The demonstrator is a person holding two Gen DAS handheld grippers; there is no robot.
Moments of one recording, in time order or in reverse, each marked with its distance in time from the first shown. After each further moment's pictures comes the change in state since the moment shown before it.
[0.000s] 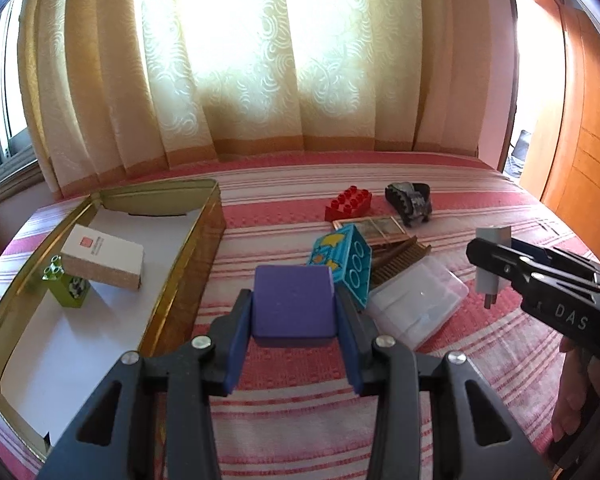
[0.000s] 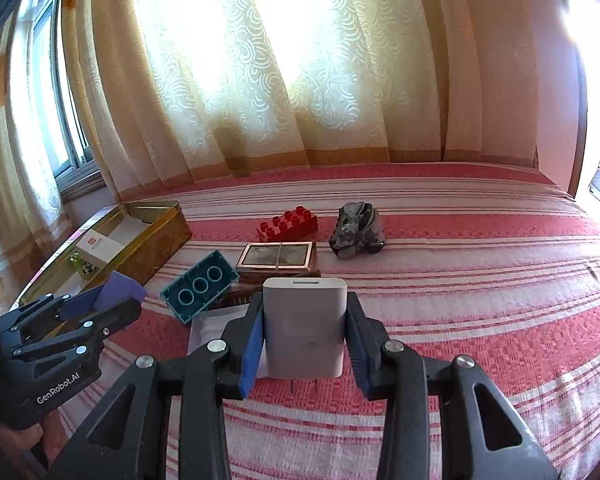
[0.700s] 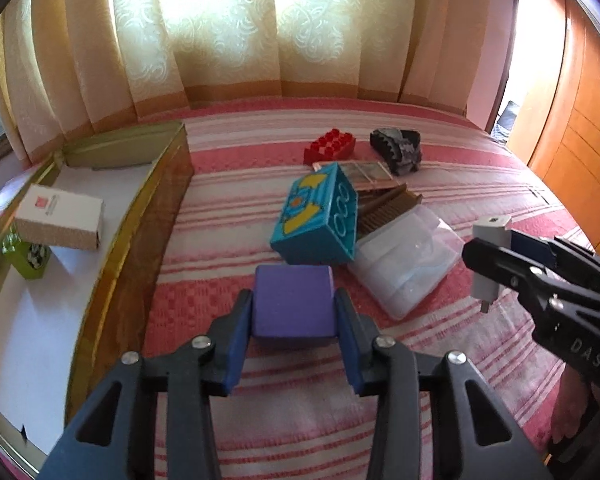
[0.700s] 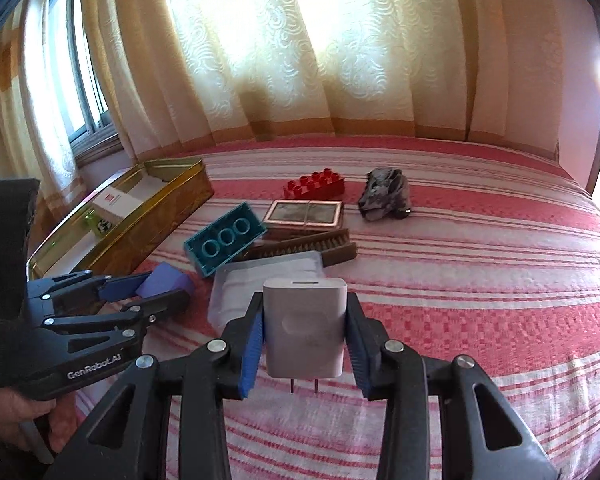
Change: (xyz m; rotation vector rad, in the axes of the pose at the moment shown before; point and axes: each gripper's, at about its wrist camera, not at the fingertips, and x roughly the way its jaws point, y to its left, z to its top) left arm 0.022 -0.004 -0.011 0.015 0.175 -0.087; right arm 0.001 0.013 -0.014 -0.062 0.102 0.047
